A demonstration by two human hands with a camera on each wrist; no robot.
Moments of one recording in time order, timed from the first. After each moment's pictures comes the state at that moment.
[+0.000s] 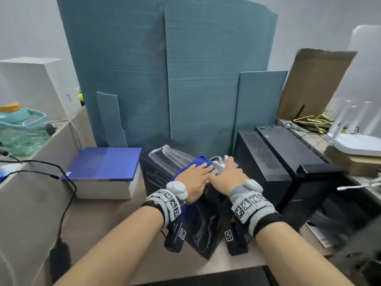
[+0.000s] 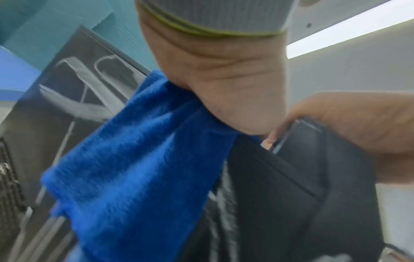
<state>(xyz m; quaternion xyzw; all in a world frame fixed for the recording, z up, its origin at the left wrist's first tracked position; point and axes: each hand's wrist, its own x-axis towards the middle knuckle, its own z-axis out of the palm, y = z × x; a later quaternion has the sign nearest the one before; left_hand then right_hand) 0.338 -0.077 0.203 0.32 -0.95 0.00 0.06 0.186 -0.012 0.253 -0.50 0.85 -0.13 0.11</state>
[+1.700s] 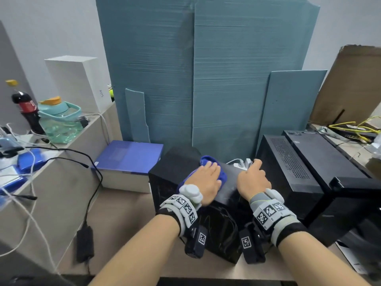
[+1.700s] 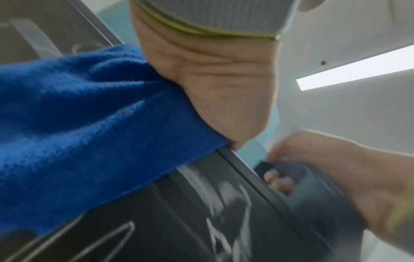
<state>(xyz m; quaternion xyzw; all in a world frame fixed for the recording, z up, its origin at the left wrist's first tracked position) 0.348 -0.073 0.199 0.43 -0.90 0.06 0.05 0.184 -0.028 0.247 -0.47 0.84 -0.24 0.14</state>
